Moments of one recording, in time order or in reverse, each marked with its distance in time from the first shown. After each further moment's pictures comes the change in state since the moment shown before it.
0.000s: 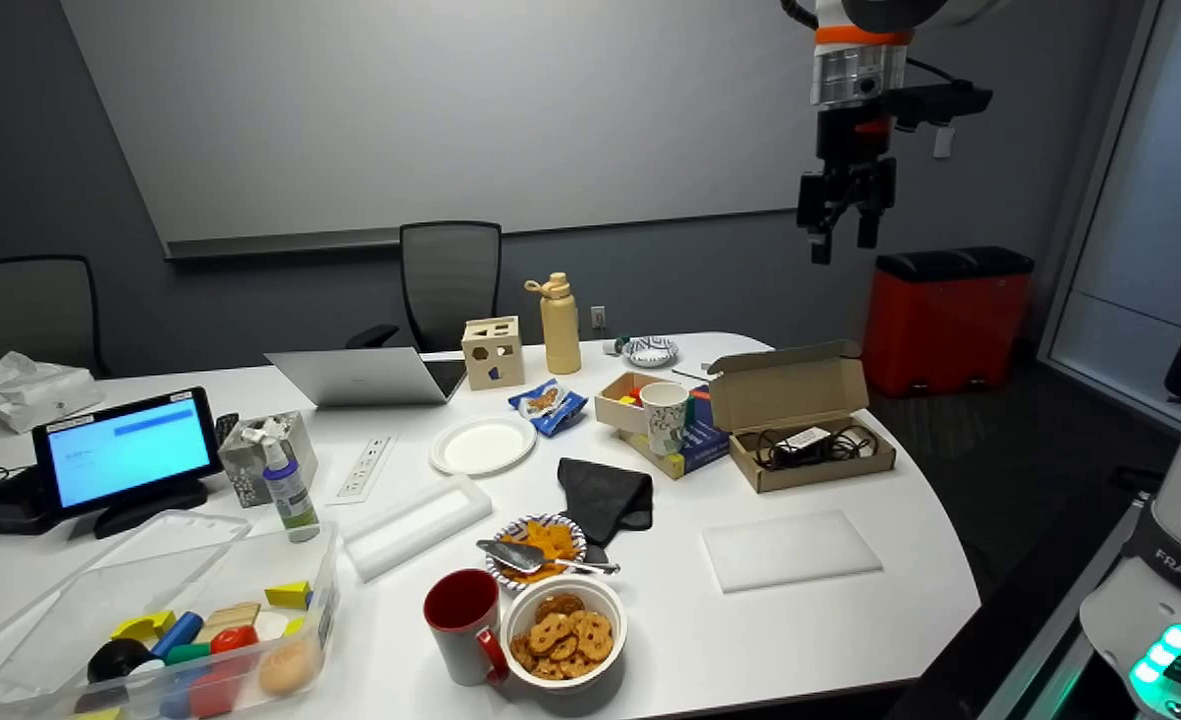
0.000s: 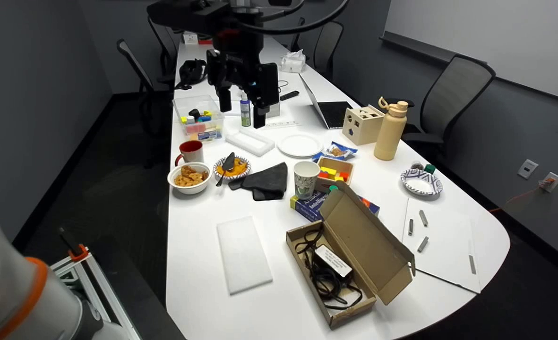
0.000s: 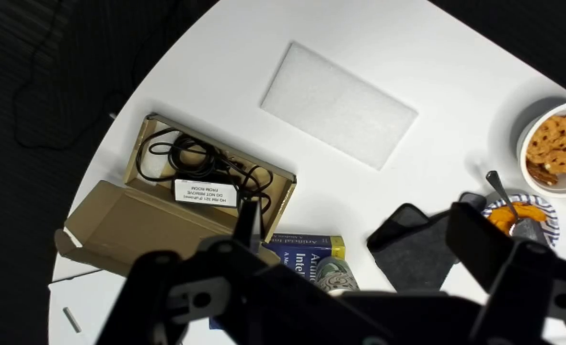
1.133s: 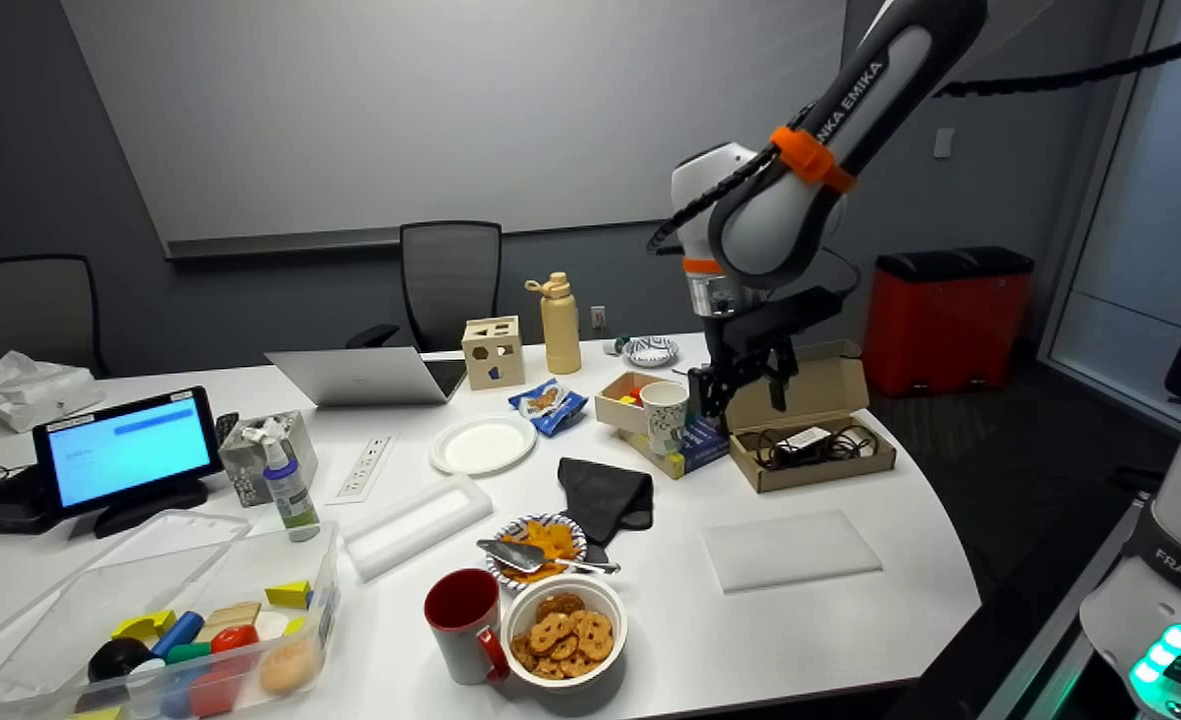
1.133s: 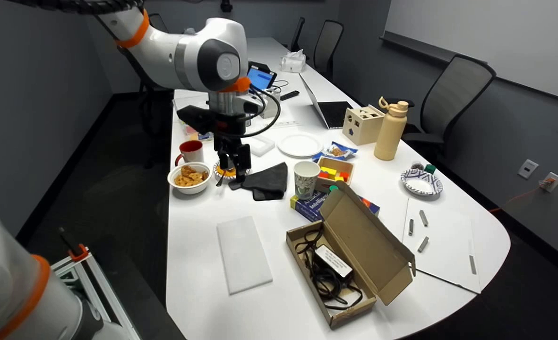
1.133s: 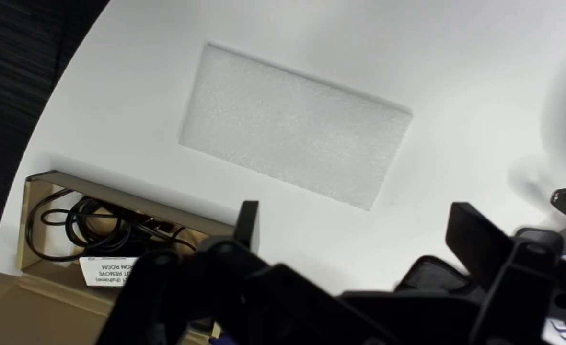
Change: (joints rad) arm 0.078 0.586 0.202 0.008 -0.092 0.435 0.533
